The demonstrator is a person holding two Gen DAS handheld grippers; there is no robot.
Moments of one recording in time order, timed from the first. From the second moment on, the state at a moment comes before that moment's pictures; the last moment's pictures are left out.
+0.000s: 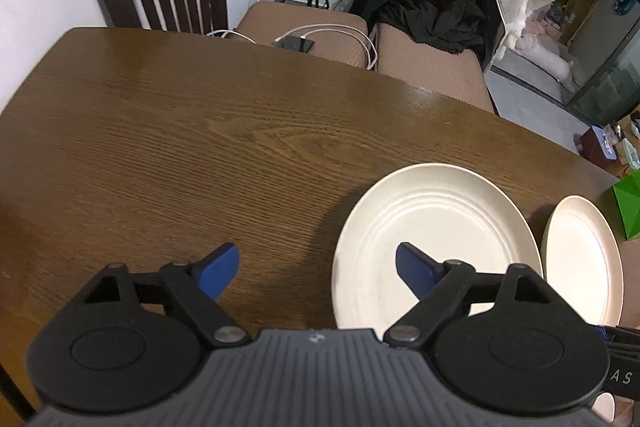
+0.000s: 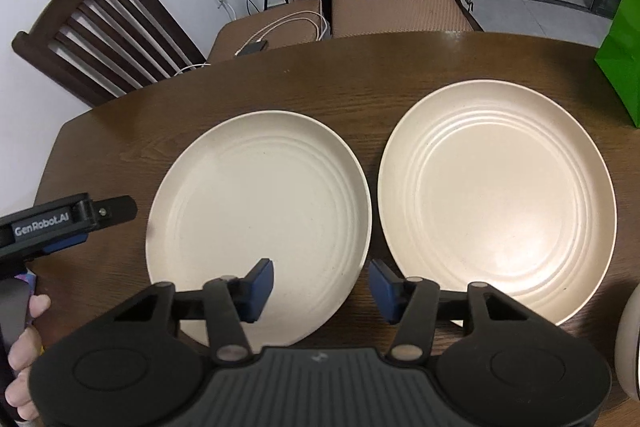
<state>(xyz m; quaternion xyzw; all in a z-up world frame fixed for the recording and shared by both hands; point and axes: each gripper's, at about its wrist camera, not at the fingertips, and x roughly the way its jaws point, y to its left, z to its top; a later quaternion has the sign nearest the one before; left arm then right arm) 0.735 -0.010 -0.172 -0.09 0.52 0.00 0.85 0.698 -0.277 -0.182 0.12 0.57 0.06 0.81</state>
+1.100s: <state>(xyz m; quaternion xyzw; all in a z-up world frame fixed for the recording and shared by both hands) 0.748 -0.016 -0.208 -0.10 0.55 -0.03 0.83 0.714 -0.272 -0.228 0.12 0.58 0.05 0.80</state>
